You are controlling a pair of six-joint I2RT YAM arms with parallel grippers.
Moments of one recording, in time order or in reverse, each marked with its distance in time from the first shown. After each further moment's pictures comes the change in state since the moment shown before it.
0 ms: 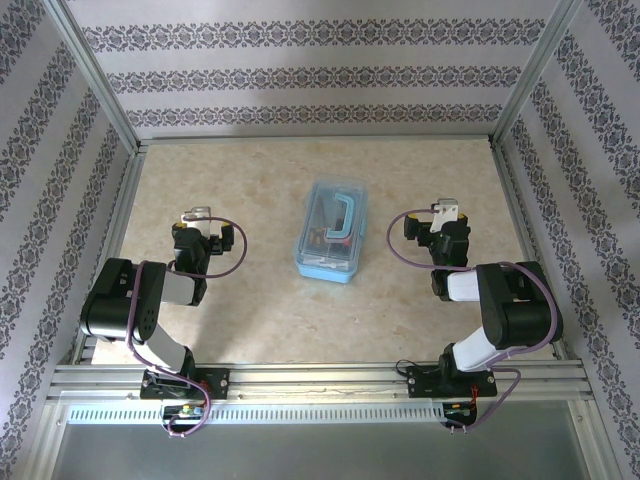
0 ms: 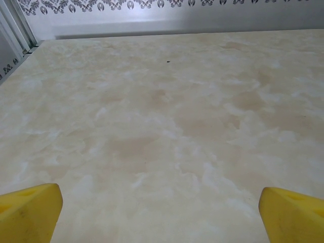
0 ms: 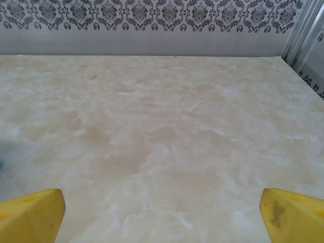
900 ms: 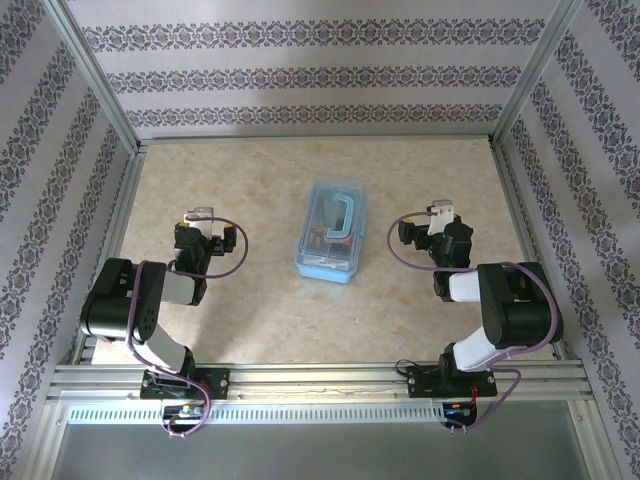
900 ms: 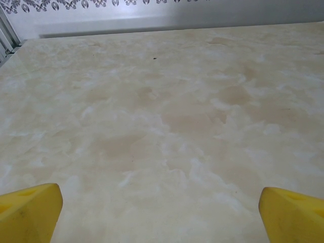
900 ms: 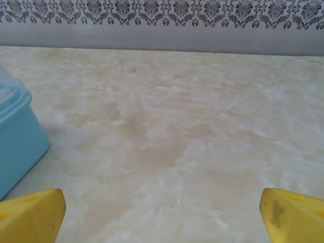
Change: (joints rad) left arm 0.000 0.000 0.002 -0.013 0.048 0.015; right arm -0.029 0.000 -0.010 0.002 -0.180 -0.015
